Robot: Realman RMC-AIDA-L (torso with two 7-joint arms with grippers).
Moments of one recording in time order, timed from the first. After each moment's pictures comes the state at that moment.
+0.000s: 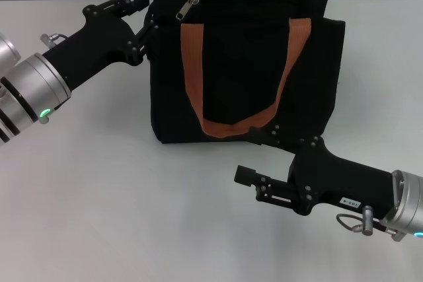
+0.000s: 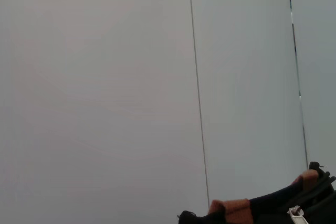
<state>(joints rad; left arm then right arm) -0.52 -2.08 1.09 0.36 1.06 1.24 -0.69 0.49 2.09 -0.75 -0.08 -1.71 -1.70 0.77</state>
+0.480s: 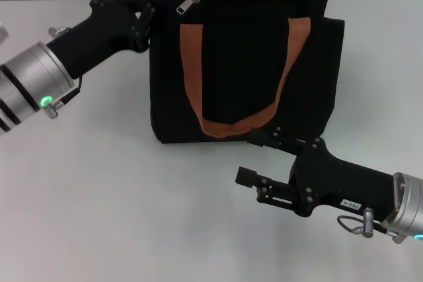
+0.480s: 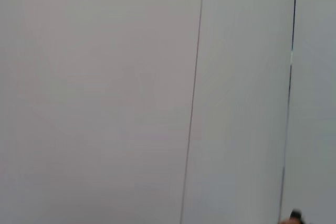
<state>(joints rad) -0.53 -2.08 1.10 0.41 1.07 1.27 -0.92 0.48 2.09 -0.75 -0.07 -1.71 -1.70 0.76</state>
